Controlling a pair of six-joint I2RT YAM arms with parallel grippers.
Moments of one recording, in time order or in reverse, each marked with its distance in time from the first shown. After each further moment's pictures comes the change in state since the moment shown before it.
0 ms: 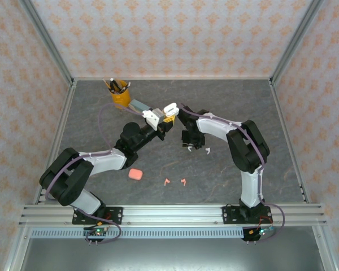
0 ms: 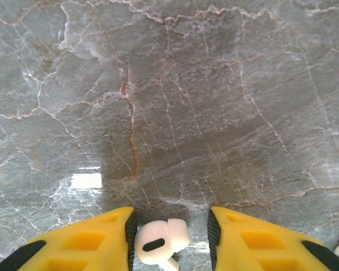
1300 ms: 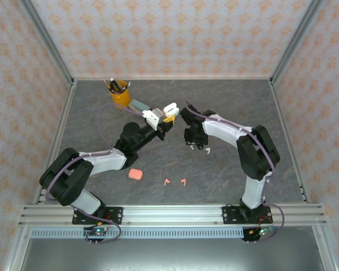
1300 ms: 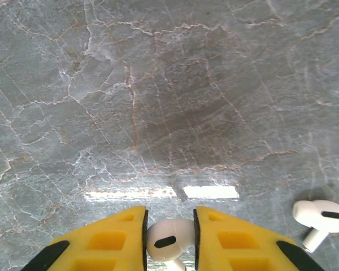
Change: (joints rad) left arm 0.000 0.000 0.000 -0.001 0.000 -0.006; right arm 0.000 -0.142 -0.078 0.027 0.038 0.027
